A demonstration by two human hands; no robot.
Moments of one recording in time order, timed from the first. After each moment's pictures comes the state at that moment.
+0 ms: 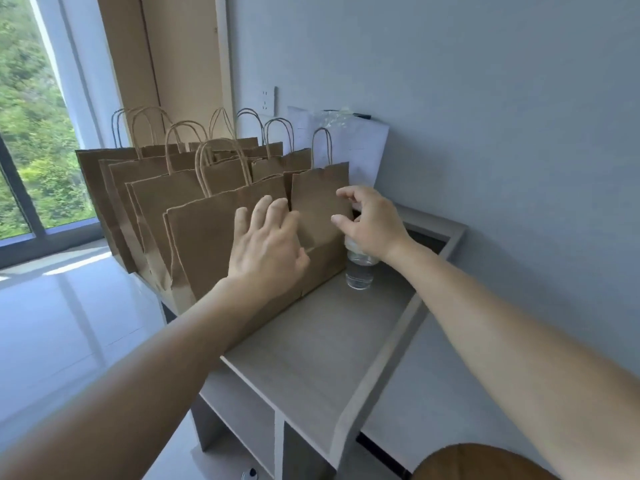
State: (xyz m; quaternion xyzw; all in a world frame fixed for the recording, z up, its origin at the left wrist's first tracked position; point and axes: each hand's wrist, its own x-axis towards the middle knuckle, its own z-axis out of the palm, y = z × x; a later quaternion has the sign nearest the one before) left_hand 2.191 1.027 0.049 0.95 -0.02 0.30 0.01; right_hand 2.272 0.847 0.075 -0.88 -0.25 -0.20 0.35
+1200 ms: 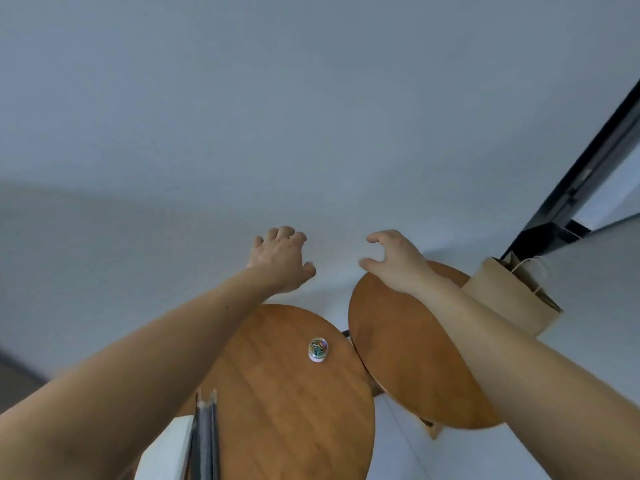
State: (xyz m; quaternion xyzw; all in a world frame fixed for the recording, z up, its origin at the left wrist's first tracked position) left_hand 2.057 0.403 -0.071 0.85 -0.53 -0.05 0.06; right_hand 1.872 0.264 -0.079 -0.89 0.38 -0.11 0.24
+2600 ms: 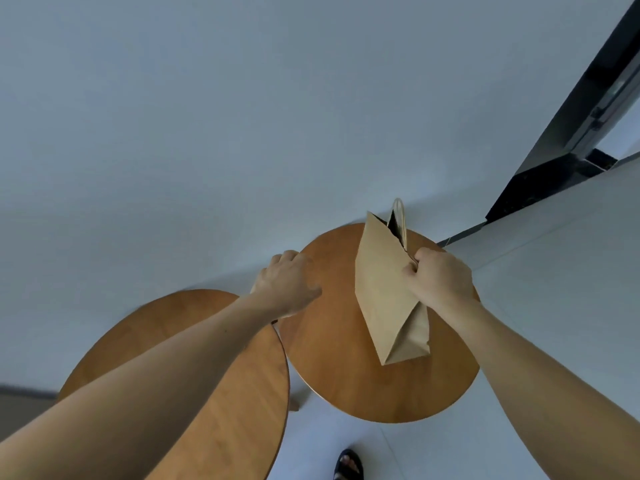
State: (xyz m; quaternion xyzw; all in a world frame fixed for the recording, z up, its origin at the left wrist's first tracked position) left_hand 1.866 0.191 -0.176 0.85 -0.49 -0.18 0.06; right_hand 1.648 0.028 -0.205 -0.86 0.50 -0.08 0.07
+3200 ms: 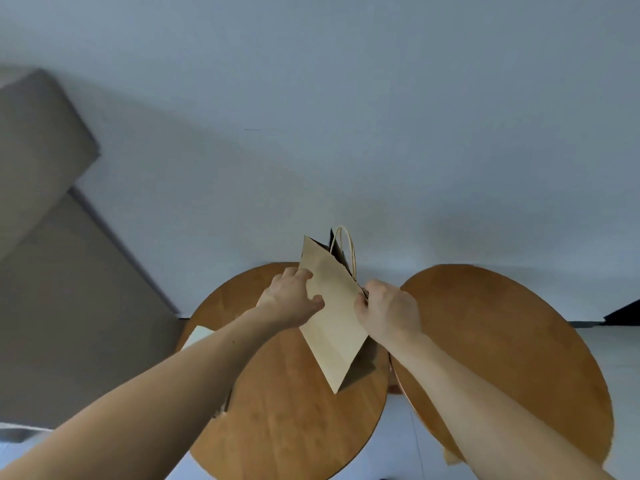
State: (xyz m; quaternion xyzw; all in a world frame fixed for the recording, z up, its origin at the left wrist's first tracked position) left_hand 2.004 0.469 -0.174 0.93 -0.28 -0.20 0.15; right_hand 1.883 0.316 -0.187 -0.97 0.23 -0.08 0.10
